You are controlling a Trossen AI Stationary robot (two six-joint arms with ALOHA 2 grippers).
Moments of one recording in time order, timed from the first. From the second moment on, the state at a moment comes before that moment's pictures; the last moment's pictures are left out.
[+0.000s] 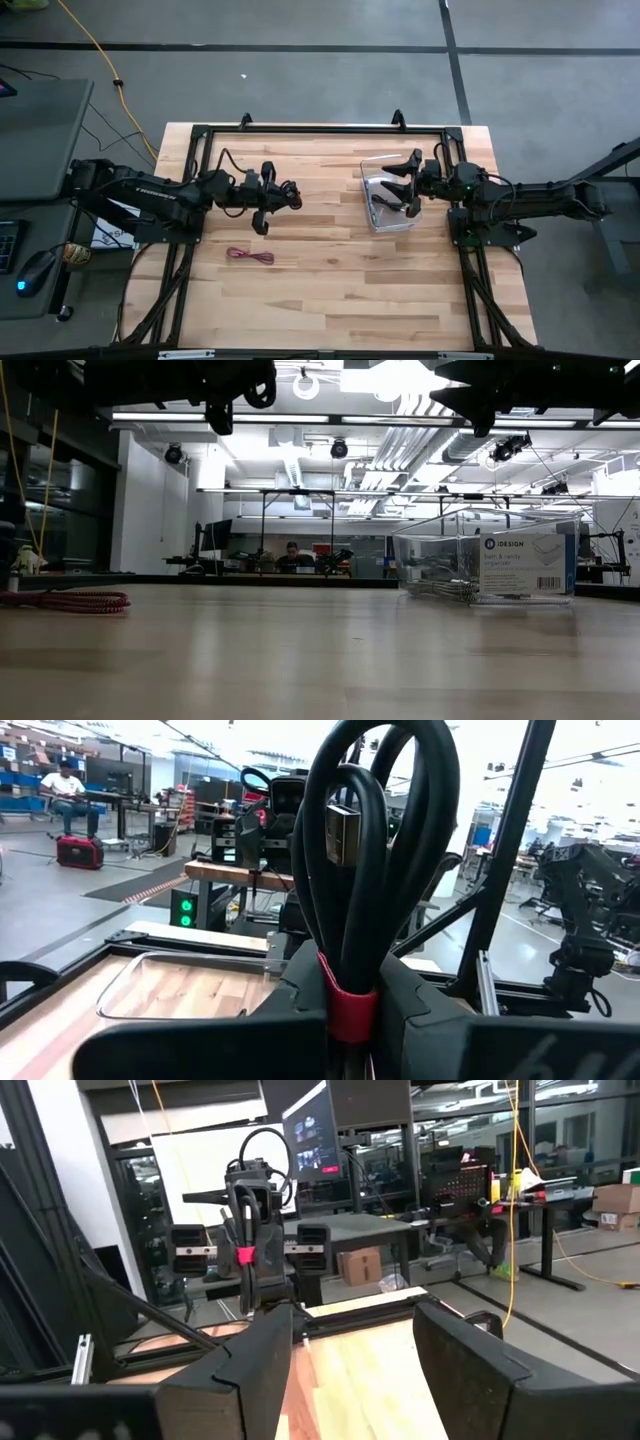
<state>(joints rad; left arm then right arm) 0.14 1.14 0.42 0.84 0.04 -0.15 -0.14 0.74 0.35 0.54 0.02 0.12</state>
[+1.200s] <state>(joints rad) 0.17 1.53 0.59 1.05 0.21 -0.19 -0.05 1.36 0.35 1.09 -0.13 0.22</state>
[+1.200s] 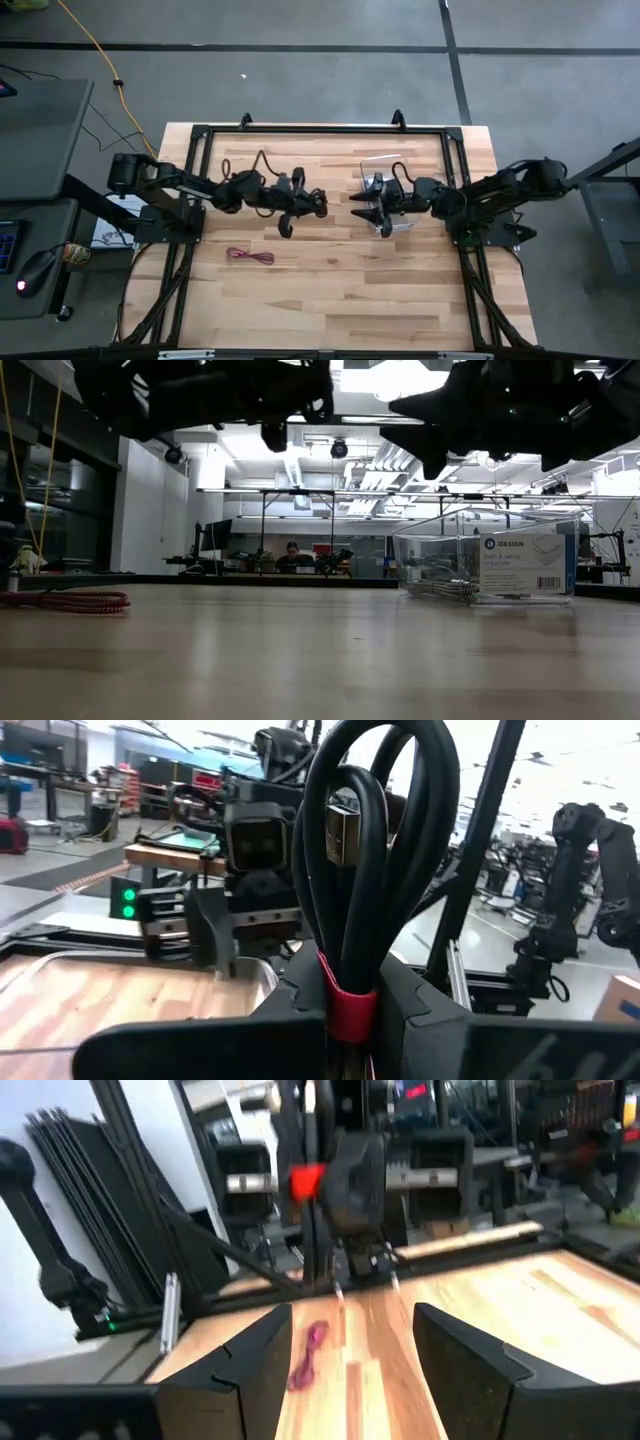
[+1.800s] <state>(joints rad) 0.13 1.58 0.65 1.01 0.20 -0.18 0.01 1.58 0.65 0.83 -0.18 0.25</state>
